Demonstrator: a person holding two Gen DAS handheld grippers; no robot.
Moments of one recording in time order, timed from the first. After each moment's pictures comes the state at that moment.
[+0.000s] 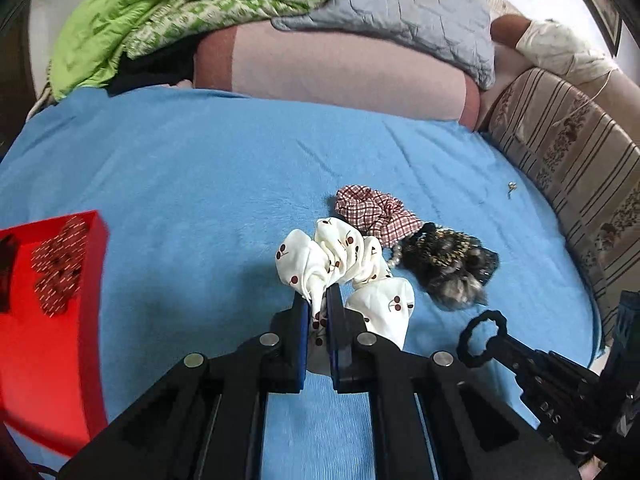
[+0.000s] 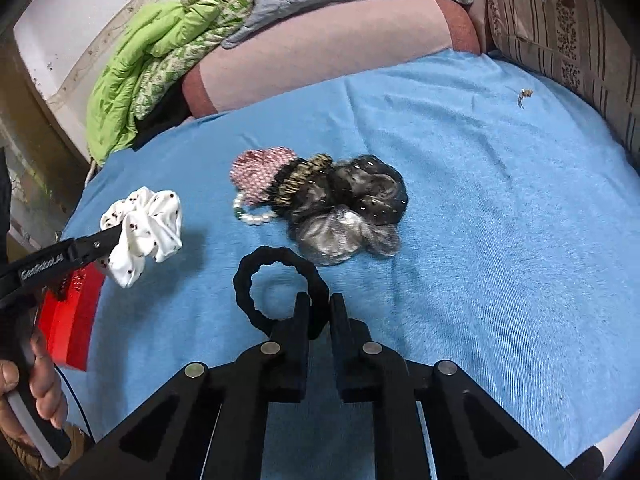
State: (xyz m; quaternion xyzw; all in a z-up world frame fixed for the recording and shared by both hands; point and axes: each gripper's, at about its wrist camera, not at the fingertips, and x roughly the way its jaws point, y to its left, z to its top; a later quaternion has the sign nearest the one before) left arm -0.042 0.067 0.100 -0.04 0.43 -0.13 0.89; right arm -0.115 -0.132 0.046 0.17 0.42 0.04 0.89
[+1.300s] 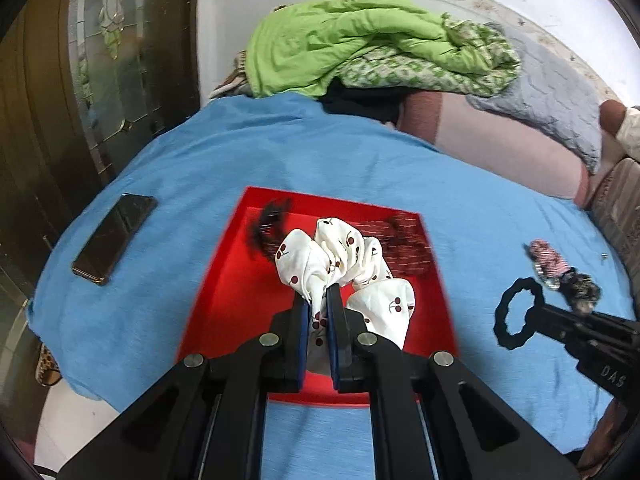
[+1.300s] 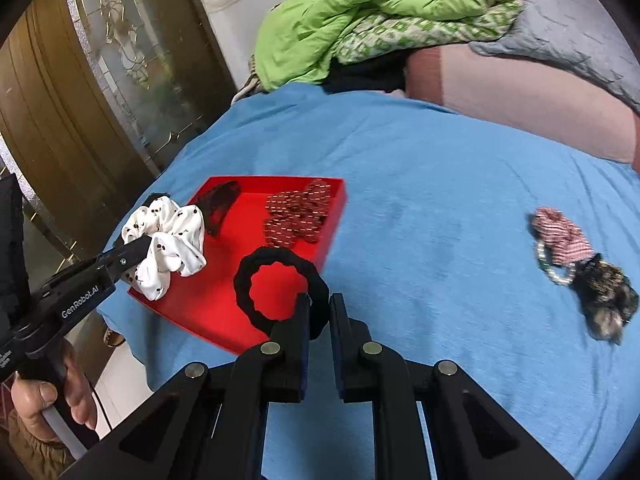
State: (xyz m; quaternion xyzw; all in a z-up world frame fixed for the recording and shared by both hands) left arm -0.146 0.342 0.122 -0.07 0.37 0.08 0.92; right arm -0.104 0.136 0.122 0.04 0.42 0.26 0.87
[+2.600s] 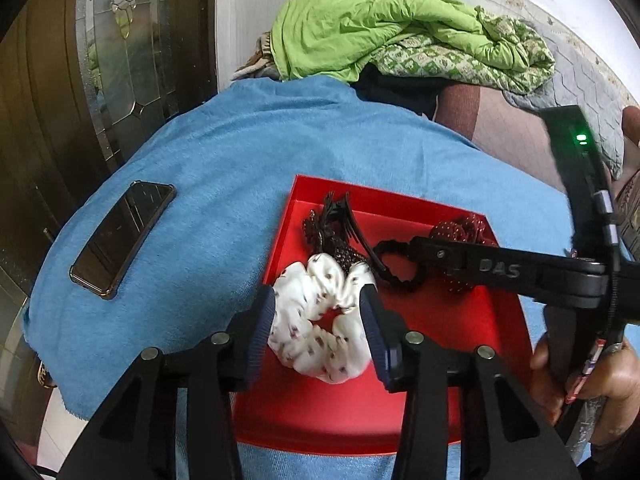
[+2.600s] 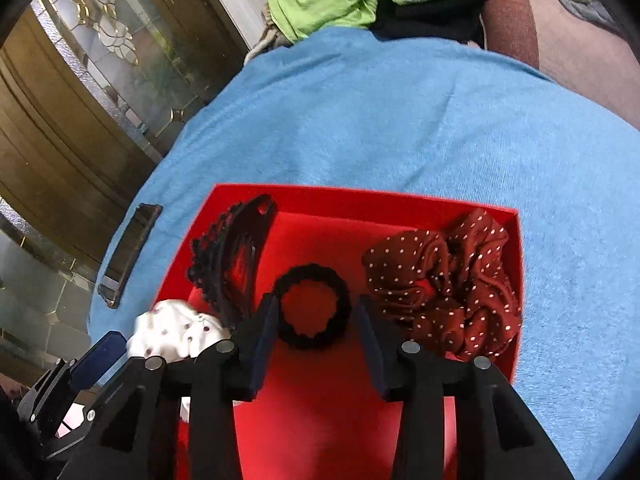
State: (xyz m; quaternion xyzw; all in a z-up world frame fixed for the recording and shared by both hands) left arm -0.118 0.398 0.092 -0.08 0.38 0.10 0.92; right arm 0.012 0.291 0.071 0.06 0.47 0.30 0.83
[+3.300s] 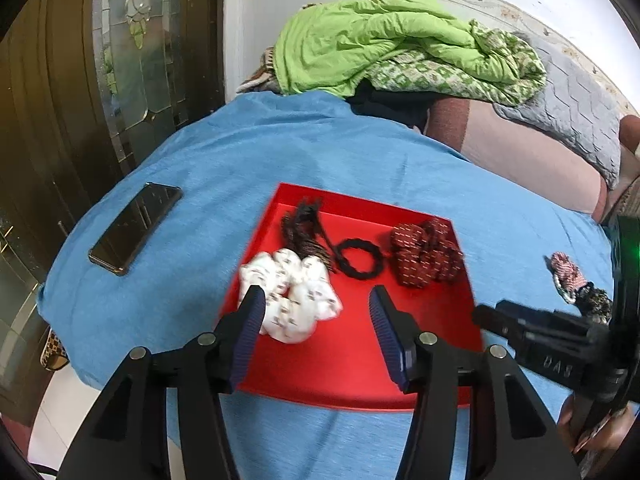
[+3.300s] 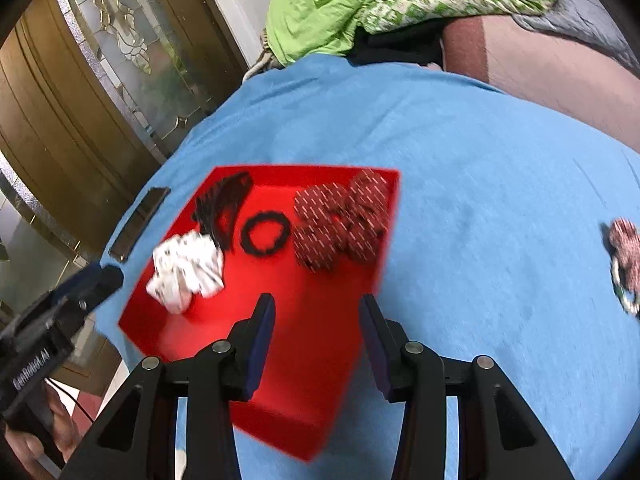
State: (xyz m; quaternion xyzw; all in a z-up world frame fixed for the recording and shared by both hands) left arm -0.148 0.350 0.119 -0.09 0.36 0.11 0.92; right arm -0.057 0.198 0.083 0.05 0.45 0.28 0.85
